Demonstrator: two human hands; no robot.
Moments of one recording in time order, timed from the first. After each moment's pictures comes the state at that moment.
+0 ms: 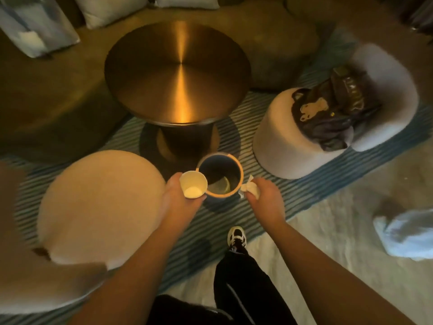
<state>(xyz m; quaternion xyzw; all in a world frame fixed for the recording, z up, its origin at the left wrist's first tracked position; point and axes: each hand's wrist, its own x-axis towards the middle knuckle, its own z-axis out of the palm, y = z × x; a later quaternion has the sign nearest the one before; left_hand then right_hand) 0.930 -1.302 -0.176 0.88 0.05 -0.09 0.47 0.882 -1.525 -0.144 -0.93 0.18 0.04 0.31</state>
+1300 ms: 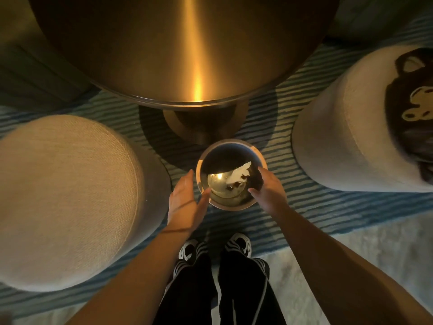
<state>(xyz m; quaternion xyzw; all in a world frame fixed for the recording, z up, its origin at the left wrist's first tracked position) 1.062 -1.395 -0.417 0.91 0.13 -0.17 0.35 1.093 -1.614 -0.432 -0.92 0.13 0.25 0.28</state>
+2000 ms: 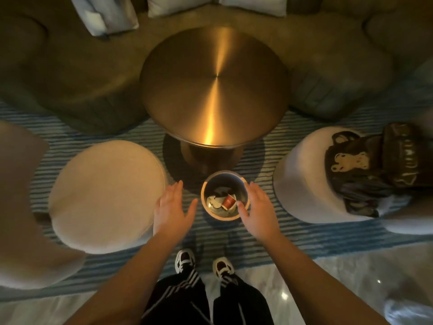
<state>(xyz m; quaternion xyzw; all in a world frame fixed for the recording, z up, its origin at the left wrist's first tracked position) 0.984 -1.362 -0.162 0.96 0.13 -0.08 0.25 1.019 -1.592 -0.150 -0.96 -0.06 0.14 0.25</state>
